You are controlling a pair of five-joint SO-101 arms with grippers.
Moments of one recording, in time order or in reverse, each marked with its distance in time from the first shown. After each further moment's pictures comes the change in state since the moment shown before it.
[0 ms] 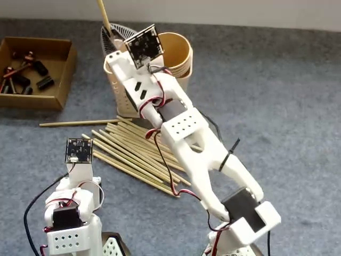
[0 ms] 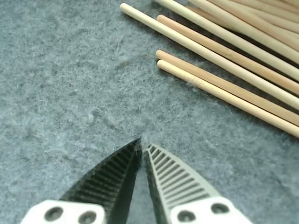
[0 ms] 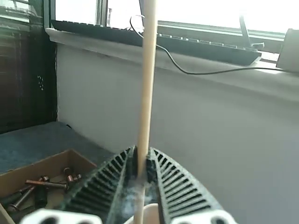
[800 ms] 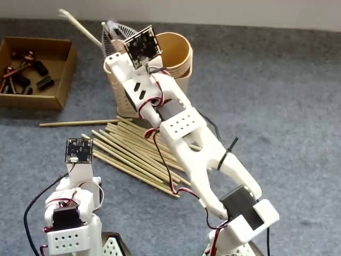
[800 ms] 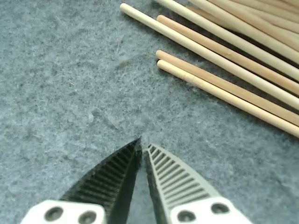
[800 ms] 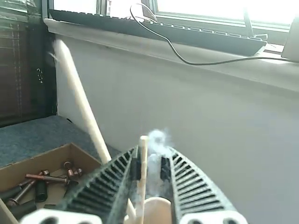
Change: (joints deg) left arm 0.0 0.0 0.0 0.0 0.0; right arm 0.0 0.6 0.0 0.0 0.0
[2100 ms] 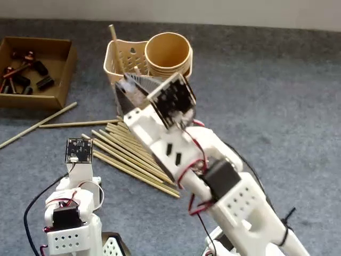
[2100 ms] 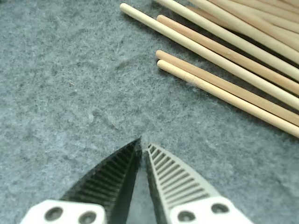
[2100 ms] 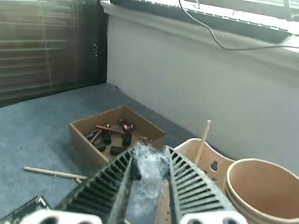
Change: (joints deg) left arm 0.0 0.0 0.0 0.0 0.0; right arm -7.4 -52.0 24.8 37.9 0.0
